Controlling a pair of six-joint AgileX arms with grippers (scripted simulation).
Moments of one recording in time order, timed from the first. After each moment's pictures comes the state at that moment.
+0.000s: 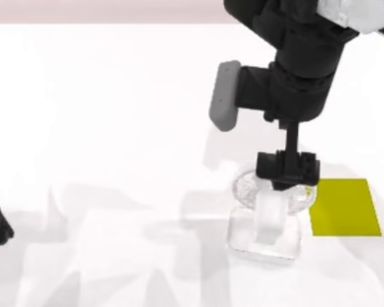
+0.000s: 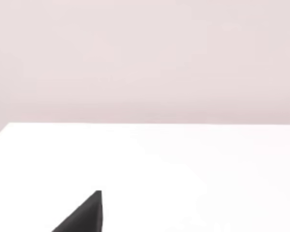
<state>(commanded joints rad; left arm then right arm) 0.00 0.00 0.00 0.00 0.00 0.00 0.65 1.95 1.86 -1.47 0.00 -0.73</state>
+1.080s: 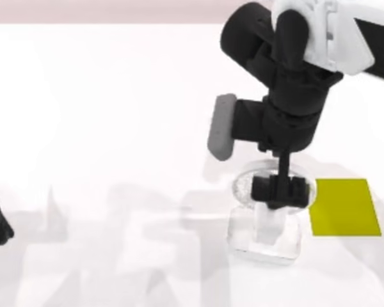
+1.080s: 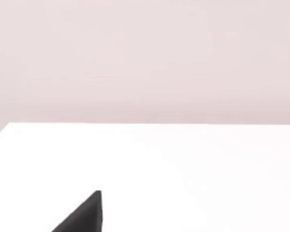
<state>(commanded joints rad) 0.00 0.00 0.00 0.00 0.00 0.00 0.65 1.94 1.65 -1.27 0.00 -0.73</state>
